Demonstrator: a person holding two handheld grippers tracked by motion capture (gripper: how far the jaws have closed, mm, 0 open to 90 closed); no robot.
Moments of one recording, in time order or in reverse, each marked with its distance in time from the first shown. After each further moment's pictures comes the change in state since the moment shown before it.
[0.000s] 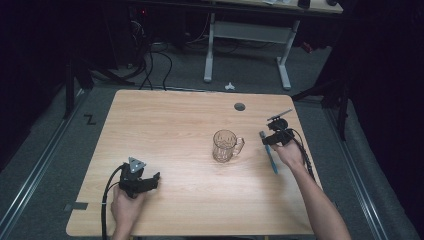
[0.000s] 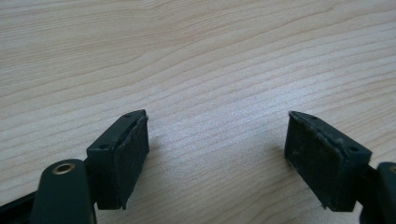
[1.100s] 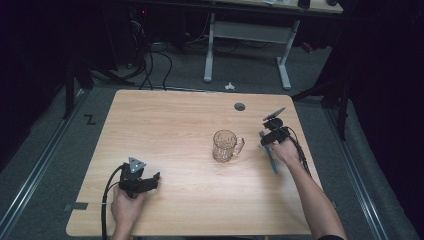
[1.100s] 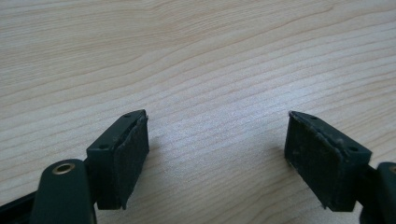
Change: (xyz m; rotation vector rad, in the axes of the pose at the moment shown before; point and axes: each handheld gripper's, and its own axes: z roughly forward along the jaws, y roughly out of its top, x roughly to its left) left arm 0.000 0.000 0.000 0.001 -0.001 0.000; right arm -0.003 0.012 0.023 0.120 -0.013 0.011
